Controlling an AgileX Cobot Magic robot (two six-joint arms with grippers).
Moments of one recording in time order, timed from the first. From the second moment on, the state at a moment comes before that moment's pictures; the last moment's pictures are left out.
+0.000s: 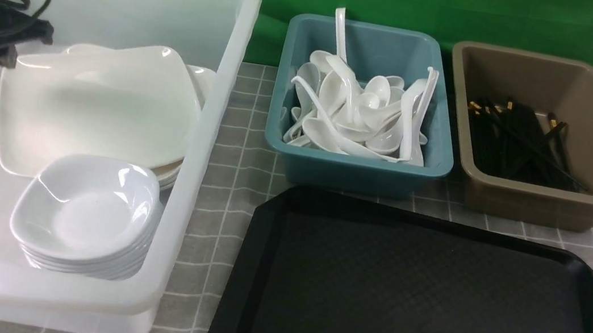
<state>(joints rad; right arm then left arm) 0.36 1.66 -2.06 0.18 1.17 -0.31 0.21 2.01 -1.64 -0.04 0.78 0.07</state>
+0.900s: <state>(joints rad) 0.36 1.66 -2.06 0.18 1.17 -0.31 0.21 2.12 -1.64 0.10 0.60 -0.02</state>
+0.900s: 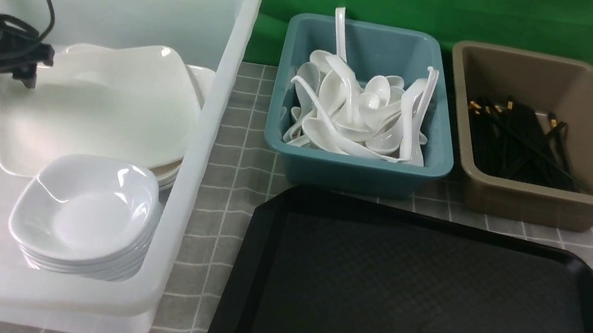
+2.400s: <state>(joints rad) 0.36 1.66 -2.06 0.23 1.17 -0.30 0.21 2.13 -1.74 0.03 0.58 0.26</state>
